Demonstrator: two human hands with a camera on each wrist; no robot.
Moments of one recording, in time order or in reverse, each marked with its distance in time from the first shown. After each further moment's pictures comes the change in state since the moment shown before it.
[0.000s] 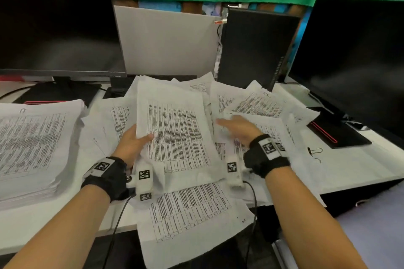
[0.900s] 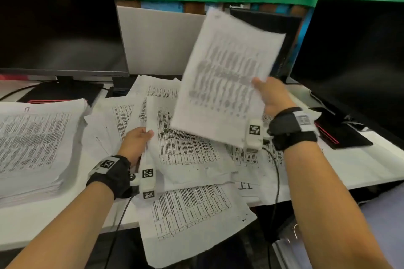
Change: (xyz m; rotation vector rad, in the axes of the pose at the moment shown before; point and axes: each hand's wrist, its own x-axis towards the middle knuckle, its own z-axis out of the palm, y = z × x) left_hand 0.004 -0.003 0.002 0.043 0.050 -0.036; right_hand -0.018 -0.052 -0.077 0.491 0.245 -0.369
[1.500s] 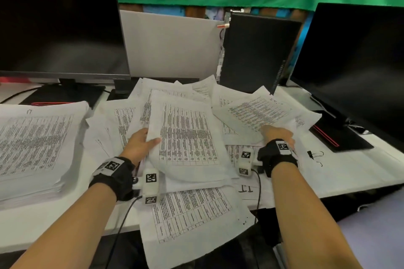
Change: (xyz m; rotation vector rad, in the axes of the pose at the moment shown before) left_hand 0.000 0.002 0.003 0.048 -0.089 0.011; right_hand 0.017 0.114 -0.038 -0.555 0.548 0.572
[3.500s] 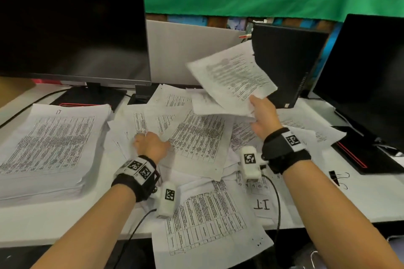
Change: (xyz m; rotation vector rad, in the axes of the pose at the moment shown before) left_hand 0.009 0.020 0.005 0.606 0.349 -0.211; right_hand -0.089 -0.091 0.022 0.833 -0.758 -0.383
